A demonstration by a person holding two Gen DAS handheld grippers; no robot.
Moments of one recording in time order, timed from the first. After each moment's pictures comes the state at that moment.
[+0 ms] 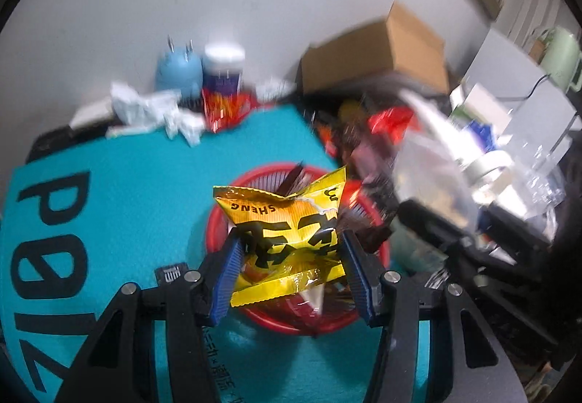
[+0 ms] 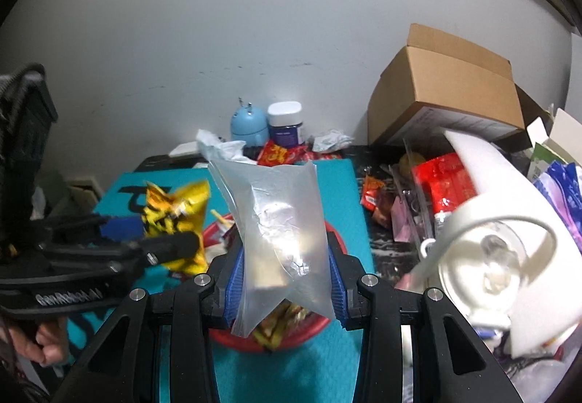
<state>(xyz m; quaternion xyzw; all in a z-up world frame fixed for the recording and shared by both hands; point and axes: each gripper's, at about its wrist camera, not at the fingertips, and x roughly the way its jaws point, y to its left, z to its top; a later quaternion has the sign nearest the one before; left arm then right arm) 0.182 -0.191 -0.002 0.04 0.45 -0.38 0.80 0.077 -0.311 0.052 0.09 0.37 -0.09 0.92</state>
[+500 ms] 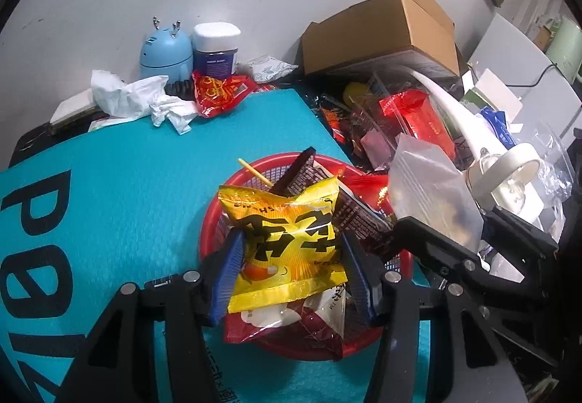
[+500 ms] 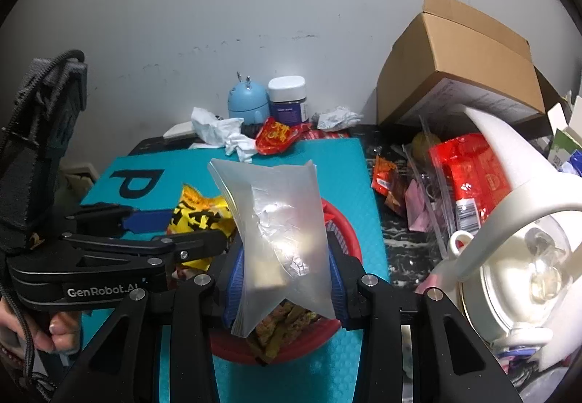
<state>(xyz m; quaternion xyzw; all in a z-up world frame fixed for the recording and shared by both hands) 0.197 -0.206 -0.020 0.06 0.46 -0.39 0.79 0.091 -0.315 0.025 0.09 0.39 -0.07 0.91</state>
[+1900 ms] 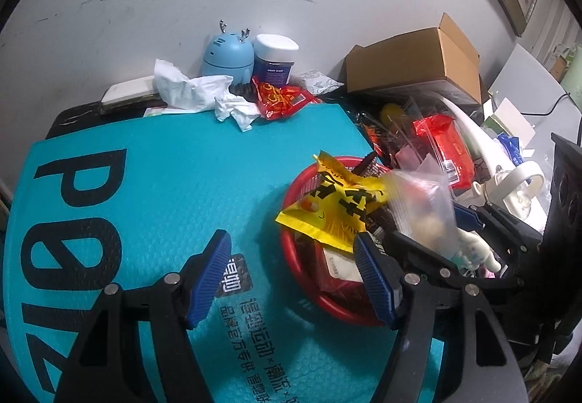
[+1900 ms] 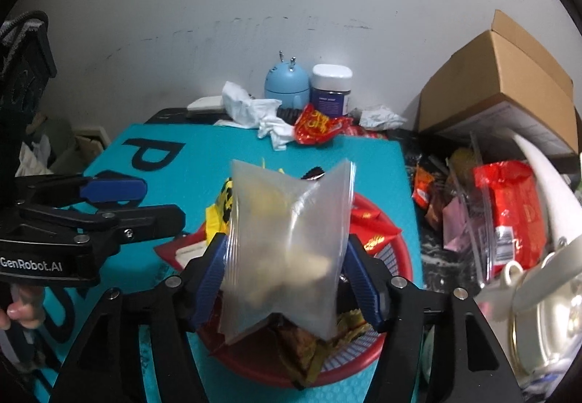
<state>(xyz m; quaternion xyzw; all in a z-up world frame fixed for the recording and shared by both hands) 0.205 -0.142 -0.015 0.02 0.45 -0.35 0.82 0.118 -0.282 0.010 0.03 0.41 -0.03 0.91</state>
